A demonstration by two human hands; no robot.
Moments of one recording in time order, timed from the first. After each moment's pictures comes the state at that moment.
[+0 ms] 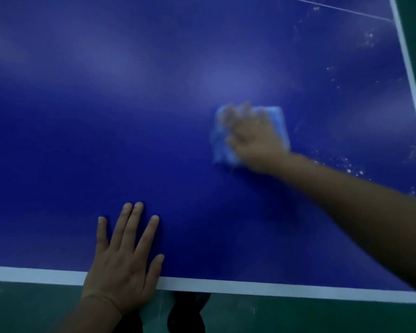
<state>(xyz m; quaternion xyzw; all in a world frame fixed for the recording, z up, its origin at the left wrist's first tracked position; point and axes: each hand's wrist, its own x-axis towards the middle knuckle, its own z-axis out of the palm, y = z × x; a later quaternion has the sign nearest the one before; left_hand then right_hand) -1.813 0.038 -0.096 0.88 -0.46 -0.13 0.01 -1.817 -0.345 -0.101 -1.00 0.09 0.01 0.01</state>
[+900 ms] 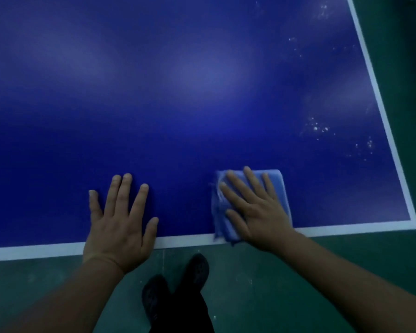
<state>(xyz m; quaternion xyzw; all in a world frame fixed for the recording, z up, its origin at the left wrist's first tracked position) -1.817 0.038 -0.102 0.88 -0.46 -0.08 0.01 -2.018 -0.208 -0.098 -0.98 0.16 0.08 0.07</state>
